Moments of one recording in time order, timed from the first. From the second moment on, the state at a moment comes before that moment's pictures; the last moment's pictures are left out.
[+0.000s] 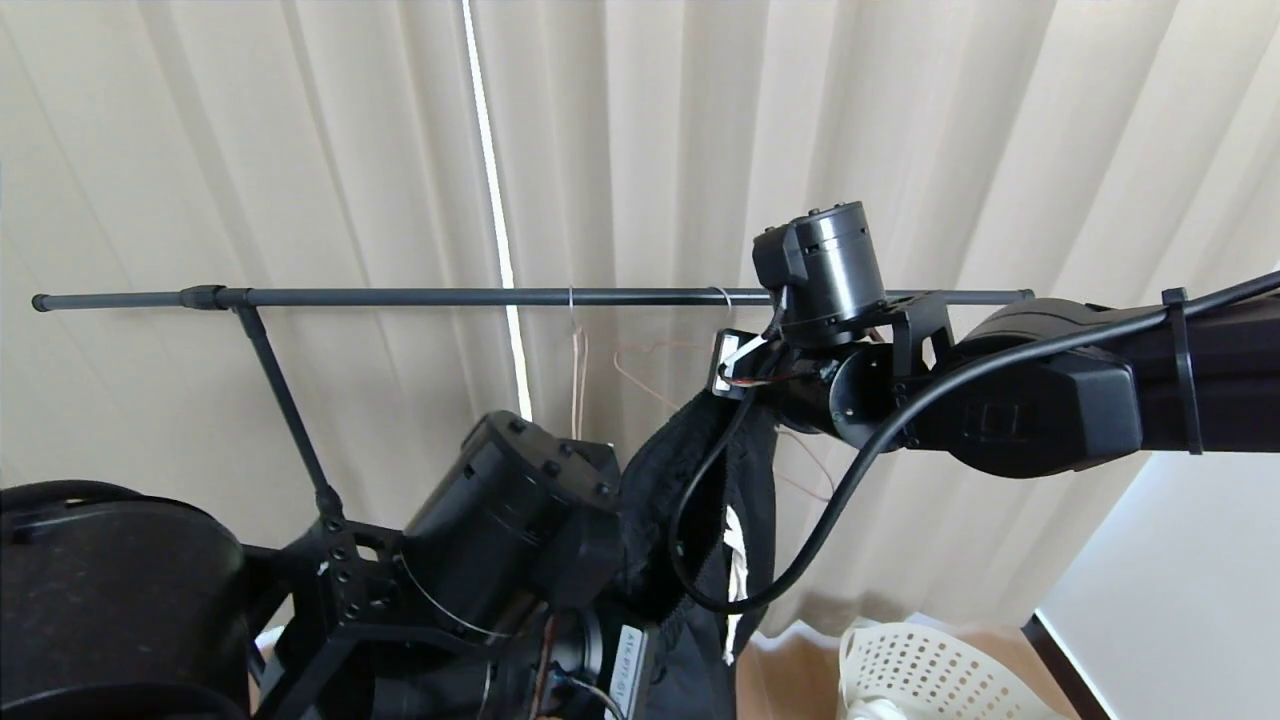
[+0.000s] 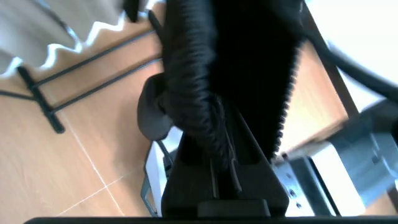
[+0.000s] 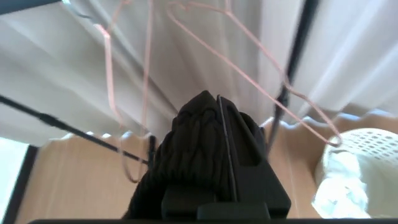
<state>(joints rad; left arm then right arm) -0.95 1.64 -0.95 0.14 0.18 -0.47 0.71 1.97 -1.46 0.03 -0.56 0.59</state>
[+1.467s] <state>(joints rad) -0.79 1.73 -0.98 -0.08 0.32 -0.37 0.73 1.52 -1.12 0.28 -0.71 0.31</state>
